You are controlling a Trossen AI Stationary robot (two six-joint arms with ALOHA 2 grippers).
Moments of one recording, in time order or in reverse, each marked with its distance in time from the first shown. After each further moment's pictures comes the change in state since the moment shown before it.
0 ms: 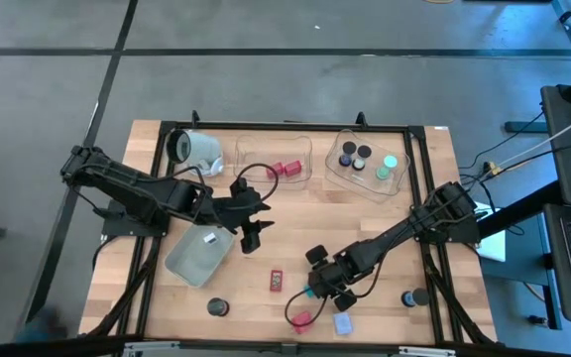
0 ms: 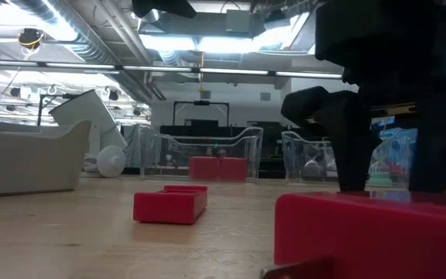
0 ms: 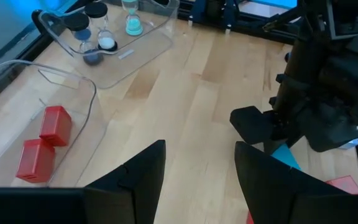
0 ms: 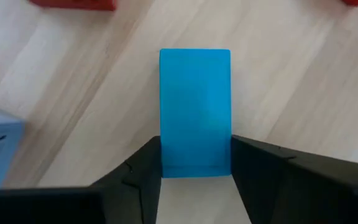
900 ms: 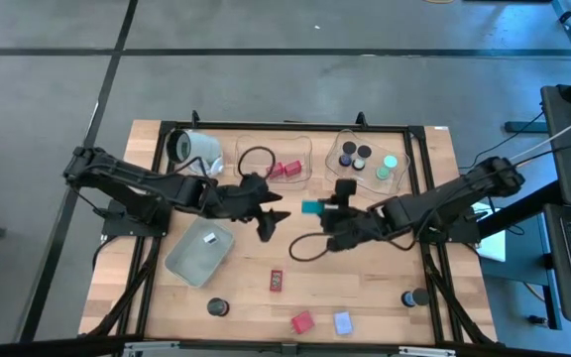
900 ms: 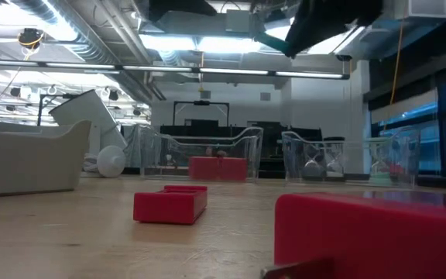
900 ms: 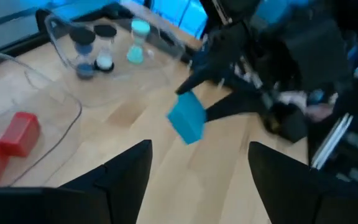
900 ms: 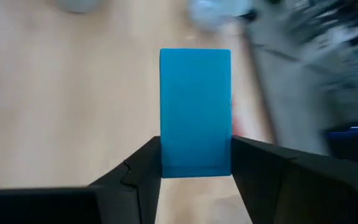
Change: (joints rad) left arm 0.073 0.033 0.000 0.212 0.008 -0.201; right arm -0.117 -0.464 -0.002 -0.189 0.707 0.079
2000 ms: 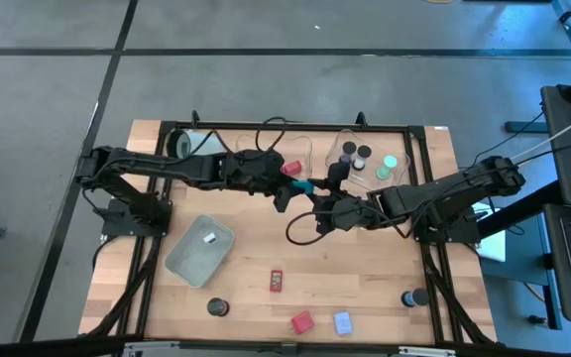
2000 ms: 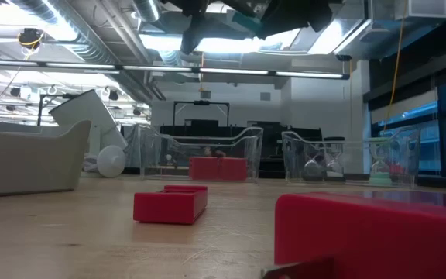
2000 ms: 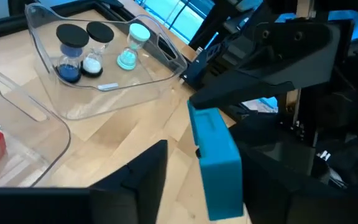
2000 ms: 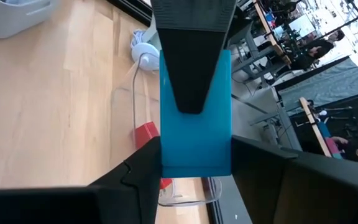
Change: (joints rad) left arm 0.256 0.093 0.000 0.174 0.330 -0.017; right arm -0.099 -0.010 0.001 0.282 0.102 -0.392
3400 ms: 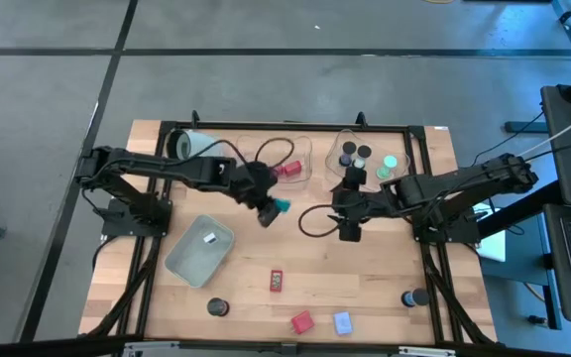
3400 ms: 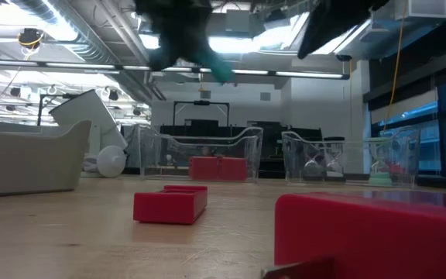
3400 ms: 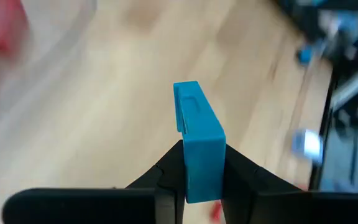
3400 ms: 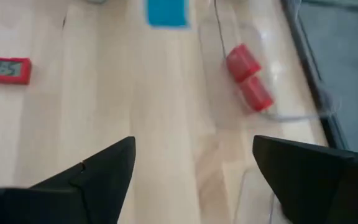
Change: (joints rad) left arm -0.016 -0.001 -0.002 -0.396 0.151 -0.018; right arm -0.034 -0.123 0.000 -0.439 -0.401 0.499
